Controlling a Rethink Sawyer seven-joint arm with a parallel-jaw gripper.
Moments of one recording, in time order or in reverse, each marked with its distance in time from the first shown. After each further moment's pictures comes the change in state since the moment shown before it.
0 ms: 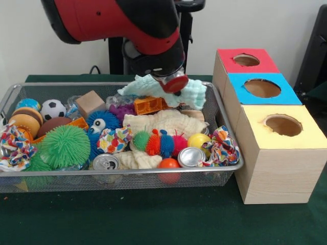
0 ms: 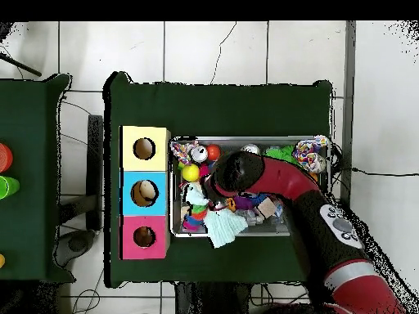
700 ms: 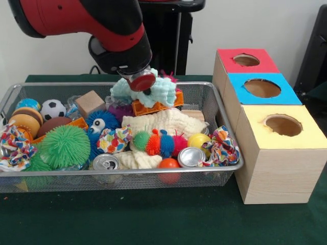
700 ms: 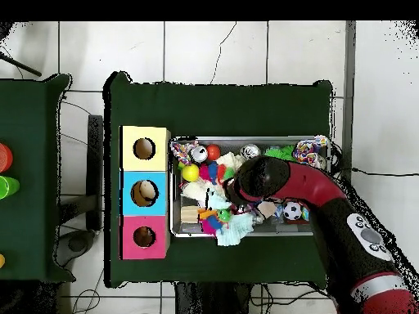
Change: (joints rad) arm -0.102 -0.006 0.031 -0.011 -0.121 0.035 0.000
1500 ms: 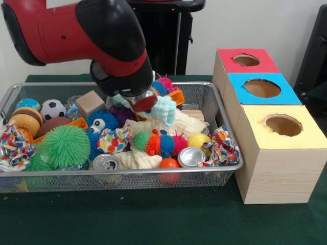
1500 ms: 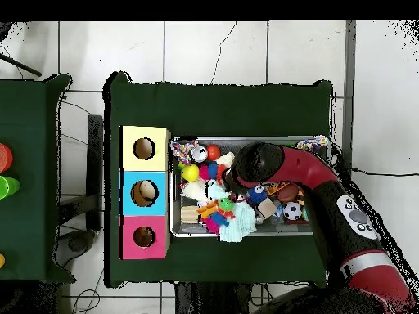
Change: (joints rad) arm 0.013 0.130 0.055 -0.182 -0.093 0.108 0.000
